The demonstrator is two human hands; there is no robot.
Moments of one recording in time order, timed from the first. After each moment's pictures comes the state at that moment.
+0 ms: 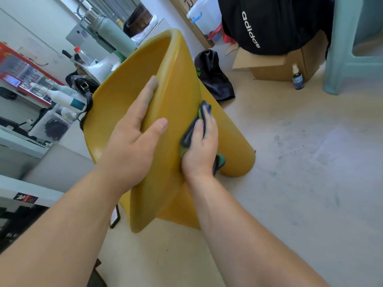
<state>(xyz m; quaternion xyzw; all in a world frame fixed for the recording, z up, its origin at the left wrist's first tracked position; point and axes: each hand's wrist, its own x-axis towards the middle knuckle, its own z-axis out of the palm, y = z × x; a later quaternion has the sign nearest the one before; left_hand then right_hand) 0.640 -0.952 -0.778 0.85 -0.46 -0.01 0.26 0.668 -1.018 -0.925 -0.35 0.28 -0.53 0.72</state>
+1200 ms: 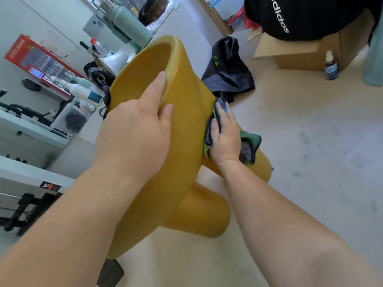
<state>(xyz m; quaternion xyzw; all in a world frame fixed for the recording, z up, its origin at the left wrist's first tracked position) 0.641 -0.967 -0.755 0.89 -0.39 0.23 -0.07 0.729 -1.059 -0.990 -0.58 0.28 -0.45 0.62</state>
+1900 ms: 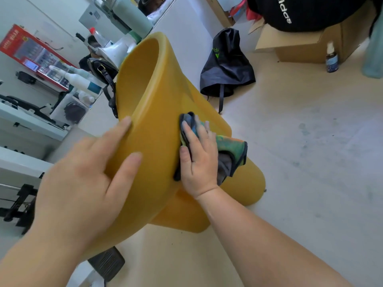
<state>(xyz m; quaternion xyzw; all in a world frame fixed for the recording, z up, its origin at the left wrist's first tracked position) 0.619 -0.856 -0.742 0.91 -0.37 0.19 -0.08 0.687 -0.947 -0.967 -0.62 0.17 -0.54 0.55</state>
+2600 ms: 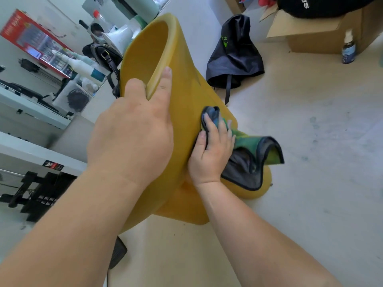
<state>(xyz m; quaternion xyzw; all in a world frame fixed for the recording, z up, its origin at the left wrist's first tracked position) 0.644 -0.909 -0.763 0.86 -0.37 0.25 -0.23 0.707 -0.933 -0.971 -0.55 0.34 -0.53 0.55</state>
